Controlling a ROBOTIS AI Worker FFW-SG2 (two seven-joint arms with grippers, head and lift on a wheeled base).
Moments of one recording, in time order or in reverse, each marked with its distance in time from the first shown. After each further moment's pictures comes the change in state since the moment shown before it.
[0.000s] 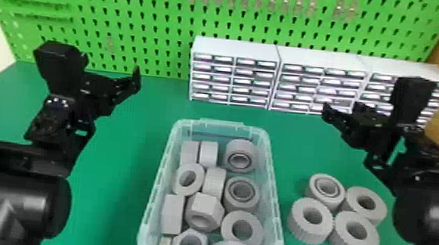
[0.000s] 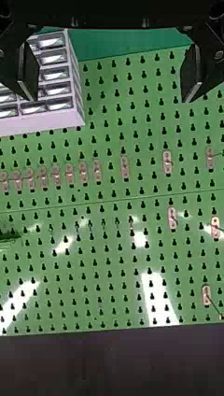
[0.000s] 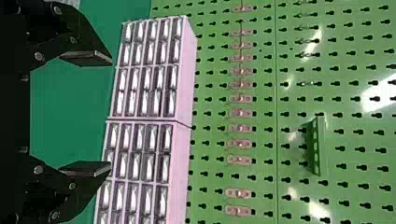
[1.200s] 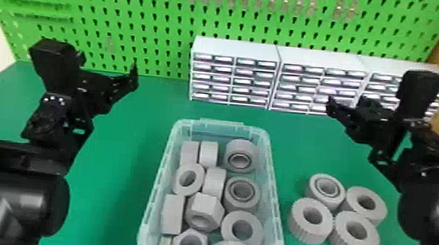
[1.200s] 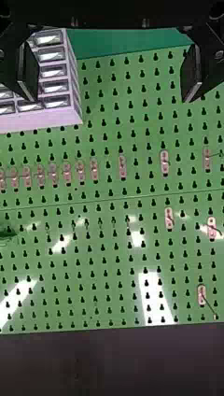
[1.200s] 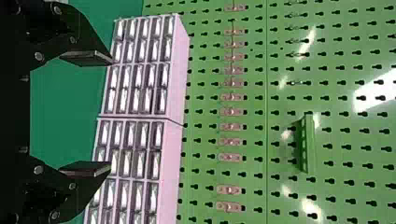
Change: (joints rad) left arm -0.005 0.000 0.009 0.001 0.016 0.001 0.003; right arm -0.008 -0.002 -0.009 -0.026 0.001 0.010 0.000
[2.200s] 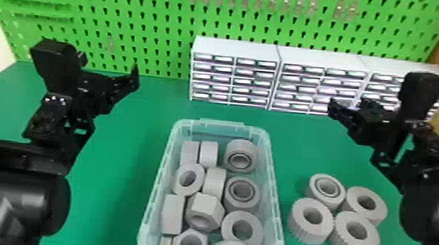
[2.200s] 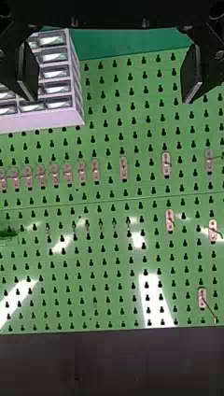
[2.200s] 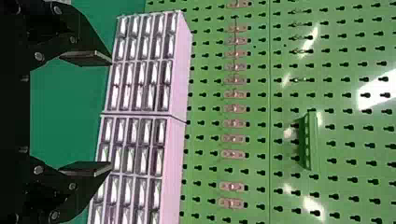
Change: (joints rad) left arm -0.004 0.000 -0.003 0.007 0.012 0.000 0.000; right arm 0.006 -0.002 -0.006 -0.003 0.006 0.009 0.000
